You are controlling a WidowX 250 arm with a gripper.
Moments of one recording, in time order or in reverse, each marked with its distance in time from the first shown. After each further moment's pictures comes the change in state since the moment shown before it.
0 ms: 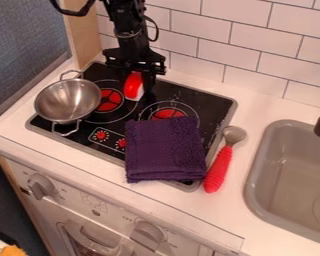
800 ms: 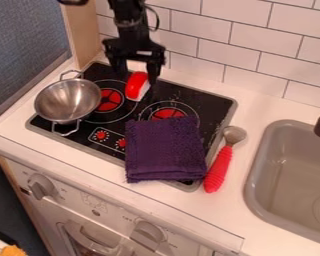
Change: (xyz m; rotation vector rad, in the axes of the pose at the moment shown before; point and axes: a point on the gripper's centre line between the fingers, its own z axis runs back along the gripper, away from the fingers) arm 0.013 0.000 0.028 0.023 -0.060 -0.008
